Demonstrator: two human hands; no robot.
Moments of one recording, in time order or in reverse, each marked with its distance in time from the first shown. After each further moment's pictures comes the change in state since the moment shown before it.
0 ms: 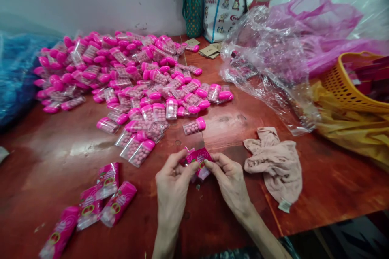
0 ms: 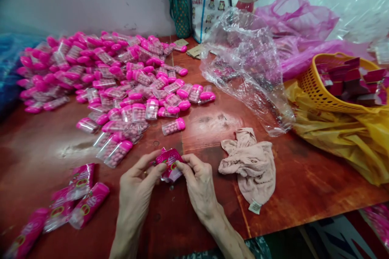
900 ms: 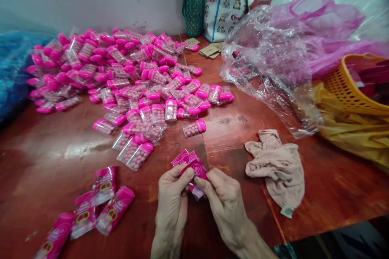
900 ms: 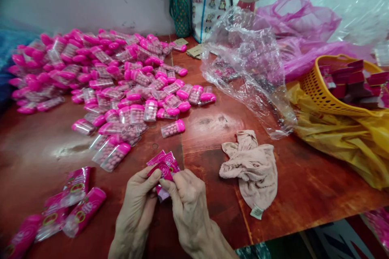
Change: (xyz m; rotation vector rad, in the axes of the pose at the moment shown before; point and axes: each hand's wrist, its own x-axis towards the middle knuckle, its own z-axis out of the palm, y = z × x) left_hand 0.002 -0.006 0.004 -0.618 0.015 -0.527; right_hand -0.018 -0.014 0.016 -0.333 -0.005 -0.241
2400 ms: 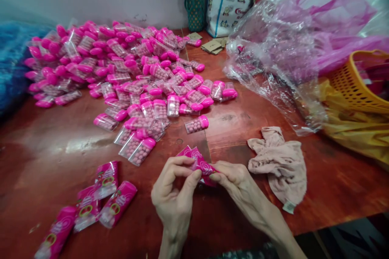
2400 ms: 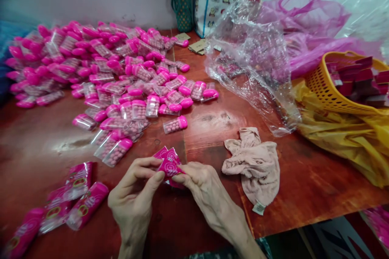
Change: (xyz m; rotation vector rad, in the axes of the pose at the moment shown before) left_hand -0.016 0.006 0.000 0.586 -0.073 0.877; right_hand 0.015 0.004 -0.041 -0.027 -0.396 0.032
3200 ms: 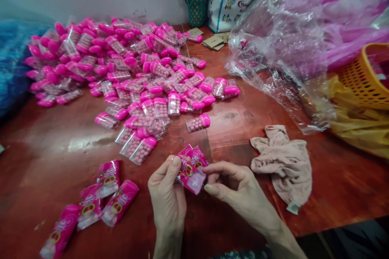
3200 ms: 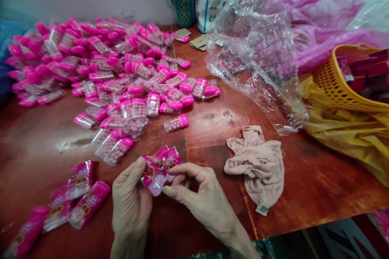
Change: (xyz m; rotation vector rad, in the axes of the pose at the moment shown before) left_hand 0.011 -0.011 0.001 -0.583 0.277 -0.599; right_hand -0.003 -0.006 0.014 0.645 0.086 0.217
